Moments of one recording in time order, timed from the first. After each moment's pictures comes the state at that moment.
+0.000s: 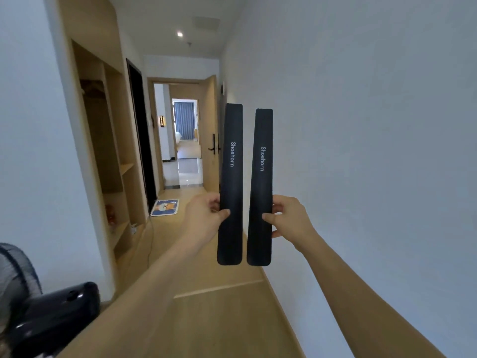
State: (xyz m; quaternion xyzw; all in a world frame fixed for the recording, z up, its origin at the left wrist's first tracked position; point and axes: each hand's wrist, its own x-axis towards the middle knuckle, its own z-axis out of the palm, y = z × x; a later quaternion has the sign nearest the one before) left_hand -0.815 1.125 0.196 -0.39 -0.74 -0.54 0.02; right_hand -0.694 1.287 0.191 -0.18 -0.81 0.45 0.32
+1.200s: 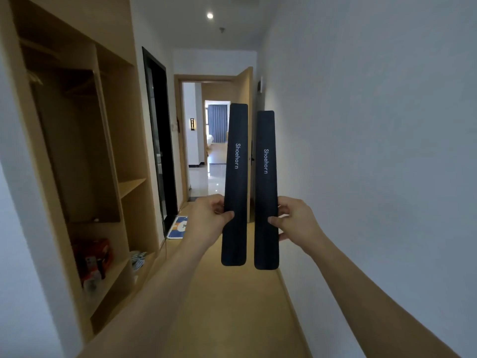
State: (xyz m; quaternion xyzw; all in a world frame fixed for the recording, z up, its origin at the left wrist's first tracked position) left_hand -1.391 1.472 0.215 -0.33 -0.75 -0.57 0.04; right_hand -1.298 1.657 0.207 -0.10 -0.83 0.48 0.28
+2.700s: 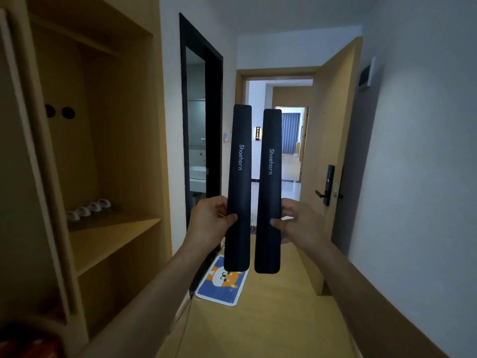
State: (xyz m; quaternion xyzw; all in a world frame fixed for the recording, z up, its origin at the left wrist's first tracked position) left_hand -2.257 1.800 0.227 -0.21 -0.79 -0.55 0.15; right_hand -2.213 2.001 0.231 0.05 -0.83 0.52 0.20
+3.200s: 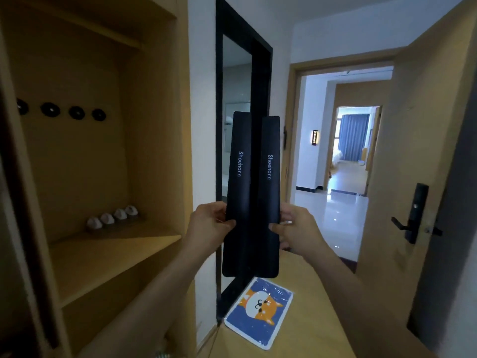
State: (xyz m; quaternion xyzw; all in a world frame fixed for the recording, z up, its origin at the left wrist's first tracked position) left_hand -2.515 1.839 0.210 -0.11 -0.81 -0.53 0.20; right_hand -2.534 2.054 0.207 0.16 -0.80 0.57 0.12
